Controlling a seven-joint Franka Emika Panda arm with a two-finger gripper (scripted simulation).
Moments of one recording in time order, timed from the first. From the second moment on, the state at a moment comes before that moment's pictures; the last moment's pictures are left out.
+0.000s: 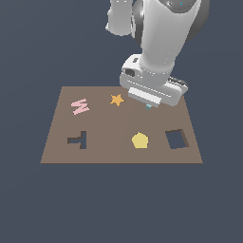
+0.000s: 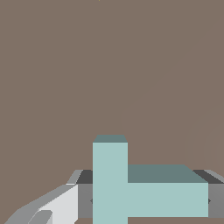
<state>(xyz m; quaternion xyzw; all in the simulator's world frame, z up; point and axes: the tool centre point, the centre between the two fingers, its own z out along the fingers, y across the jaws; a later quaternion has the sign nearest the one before) -0.076 0.090 0.031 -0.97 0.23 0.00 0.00</state>
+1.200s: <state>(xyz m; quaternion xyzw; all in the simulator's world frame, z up) -0.053 0.022 0.035 -0.99 0.16 0.00 0.00</state>
